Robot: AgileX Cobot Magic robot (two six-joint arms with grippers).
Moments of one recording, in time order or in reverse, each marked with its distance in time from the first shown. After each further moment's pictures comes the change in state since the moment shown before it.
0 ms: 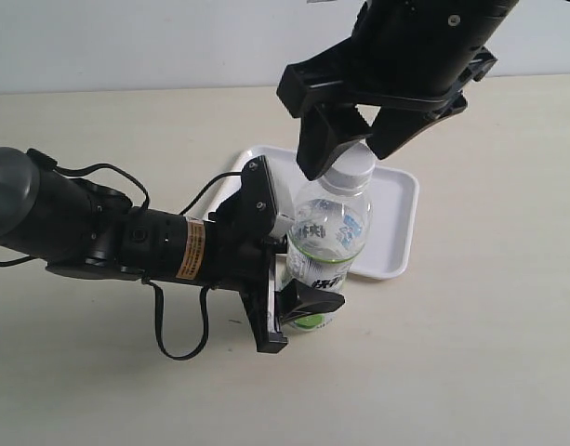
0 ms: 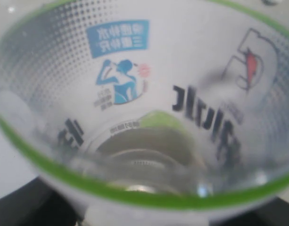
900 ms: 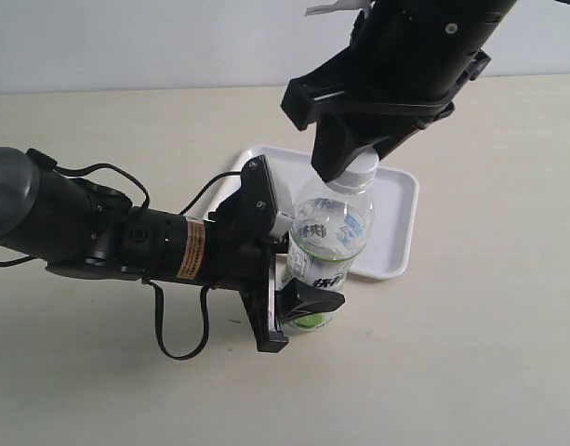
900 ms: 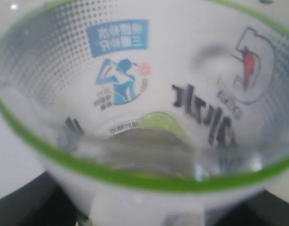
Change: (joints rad) left arm 0.000 0.000 0.000 -0.002 0.000 -0.004; right arm 0.000 0.019 0.000 -0.017 0.004 -0.066
